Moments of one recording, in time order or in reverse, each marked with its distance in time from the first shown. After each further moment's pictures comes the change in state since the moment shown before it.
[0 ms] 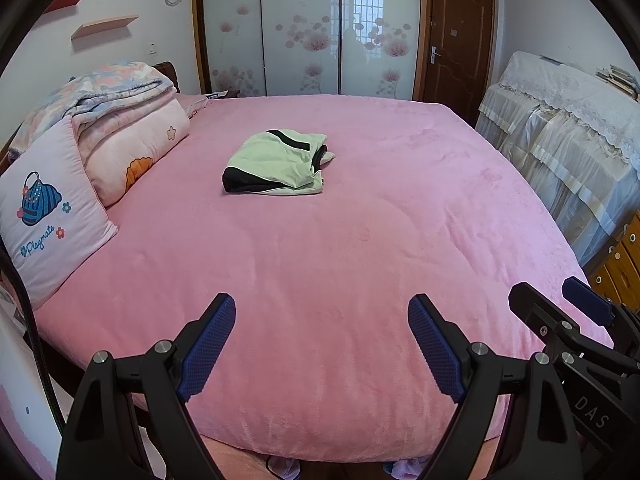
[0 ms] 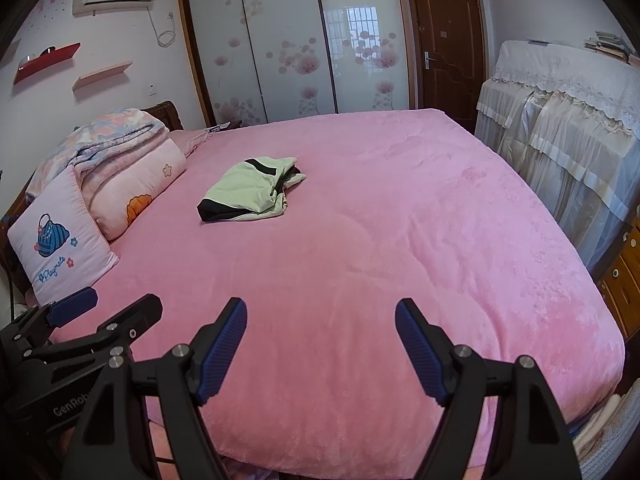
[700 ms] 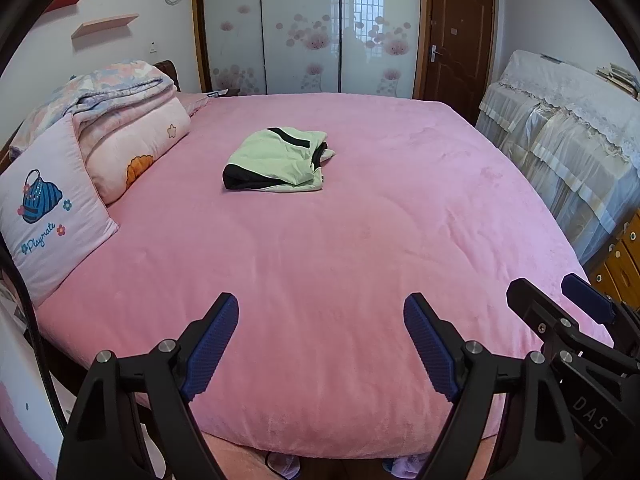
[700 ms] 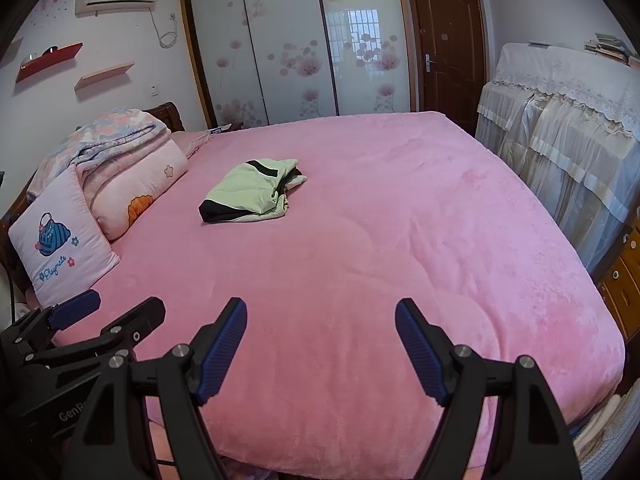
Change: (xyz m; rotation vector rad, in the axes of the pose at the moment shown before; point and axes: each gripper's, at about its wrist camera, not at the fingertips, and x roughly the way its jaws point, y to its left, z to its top) left arm -0.001 0.001 -0.004 0.001 0.008 0.003; right arm -0.002 0.002 -0.004 -0.002 -0.009 -0.001
